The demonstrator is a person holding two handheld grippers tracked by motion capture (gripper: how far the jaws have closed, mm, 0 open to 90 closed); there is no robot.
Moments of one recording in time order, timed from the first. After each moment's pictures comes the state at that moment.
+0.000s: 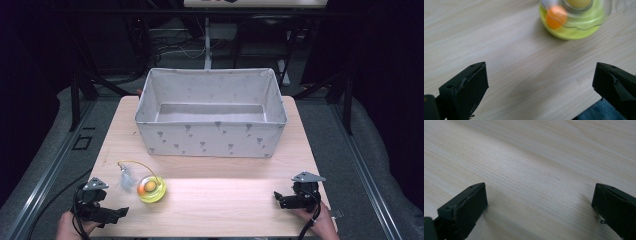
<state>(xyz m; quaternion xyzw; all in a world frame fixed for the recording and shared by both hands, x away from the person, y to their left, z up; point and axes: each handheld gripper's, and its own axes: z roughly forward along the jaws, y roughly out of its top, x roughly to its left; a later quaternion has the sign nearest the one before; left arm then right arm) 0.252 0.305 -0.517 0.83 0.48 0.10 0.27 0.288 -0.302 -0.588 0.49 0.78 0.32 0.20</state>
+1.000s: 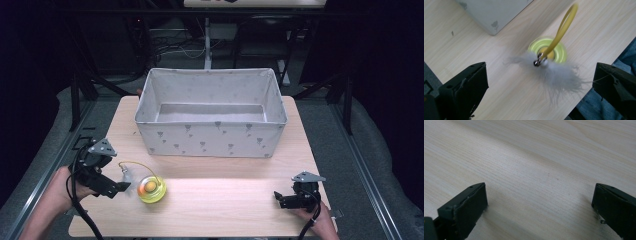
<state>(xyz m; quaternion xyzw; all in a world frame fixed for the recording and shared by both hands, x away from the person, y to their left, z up) 0.292 0.257 -0.390 0.91 0.33 0.12 0.23 0.288 -0.303 -0.588 0.49 0.78 0.32 0.20</state>
